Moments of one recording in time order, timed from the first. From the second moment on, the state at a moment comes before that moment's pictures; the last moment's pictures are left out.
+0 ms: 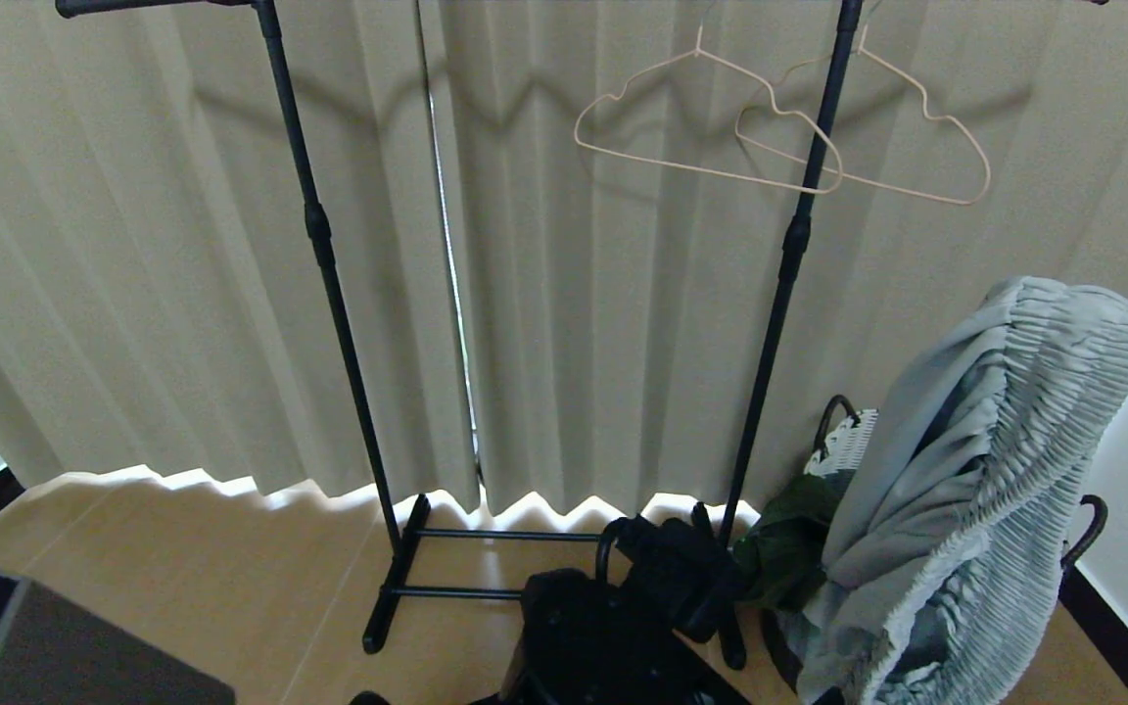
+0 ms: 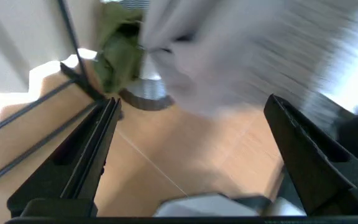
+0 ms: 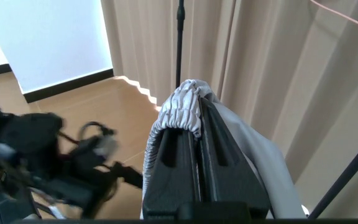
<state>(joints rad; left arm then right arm) -1.12 1.97 -0.67 -0.99 0.10 -0.20 0.44 1.02 -0.72 -0.34 0.37 0.07</state>
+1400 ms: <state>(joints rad) -1.15 2.10 -0.62 -1.22 0.22 -0.17 0.47 1.01 -0.72 -0.33 0.36 0.06</state>
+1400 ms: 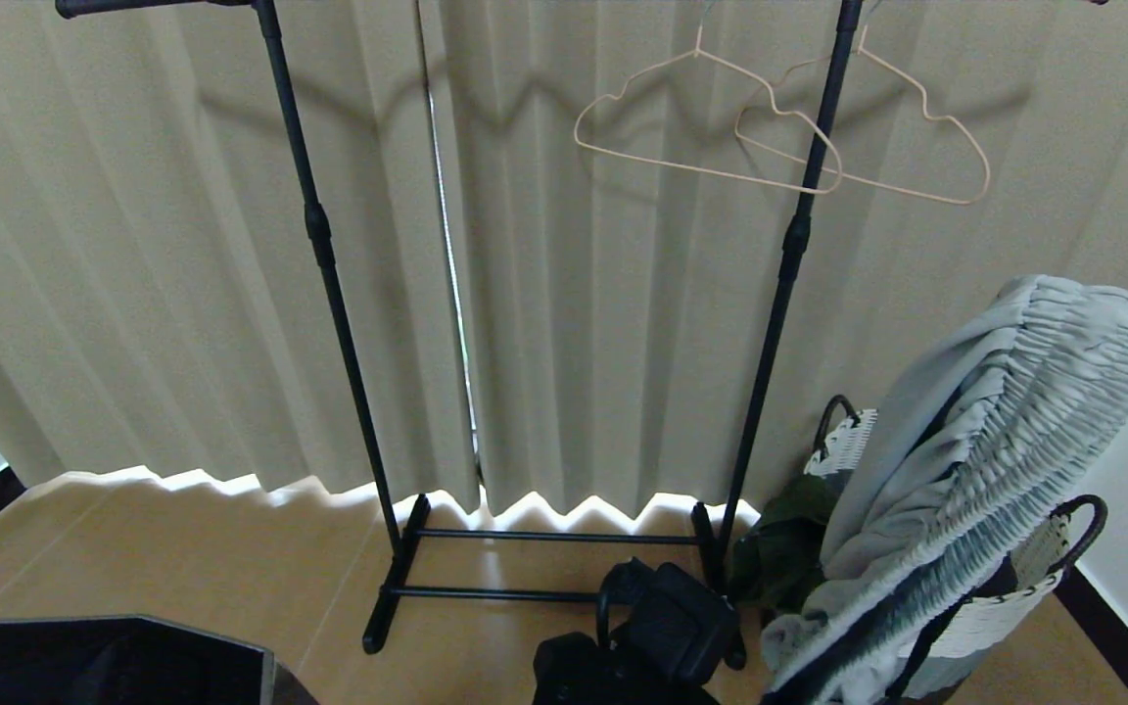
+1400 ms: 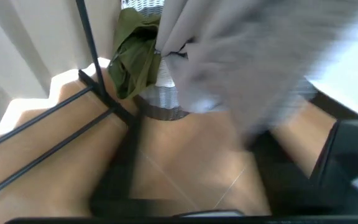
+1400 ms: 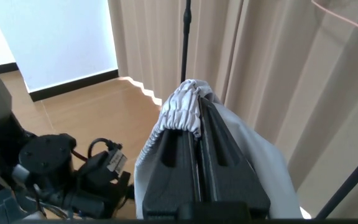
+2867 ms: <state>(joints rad) -0.55 1.45 -1.08 -0.54 0.05 0.03 0.51 1.43 -1.17 -0.43 0.37 0.02</state>
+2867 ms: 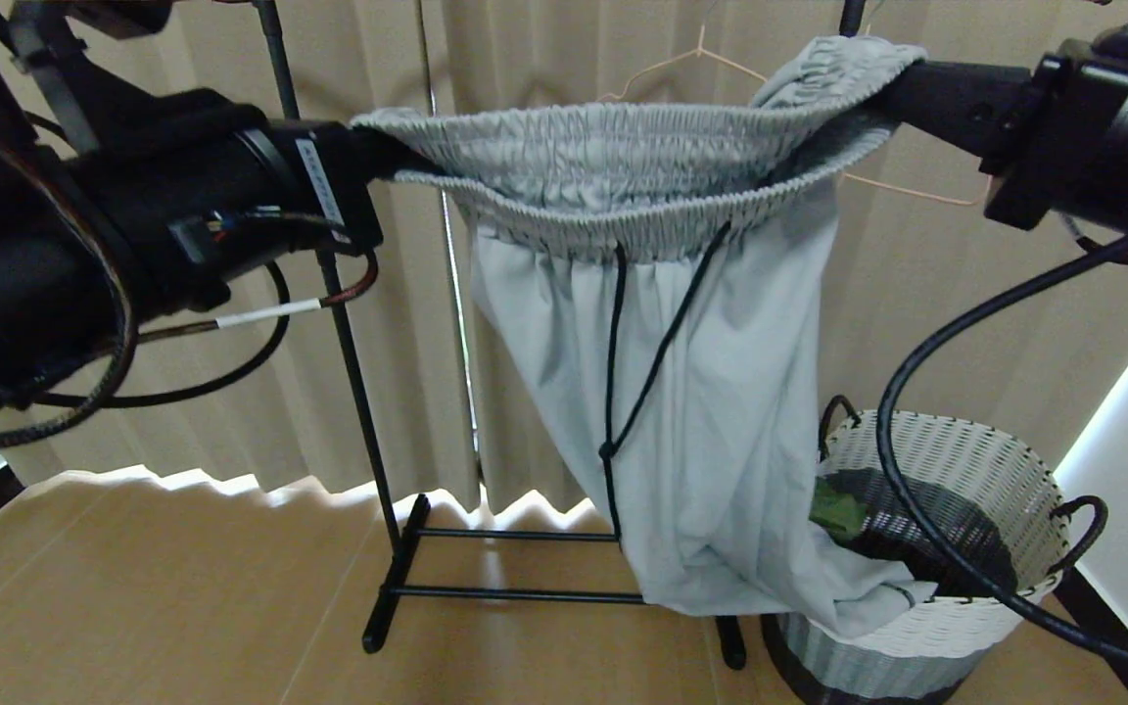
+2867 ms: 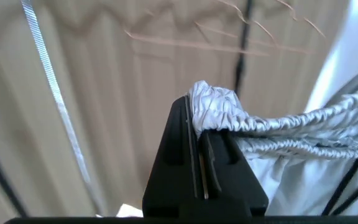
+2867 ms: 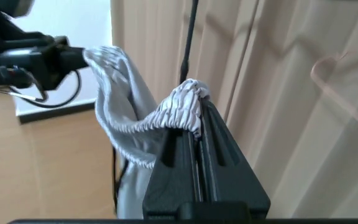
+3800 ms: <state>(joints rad) -0.59 1.53 -1.15 -0.35 0.07 0.16 0.37 1.52 -1.17 -0.45 0.36 0.02</state>
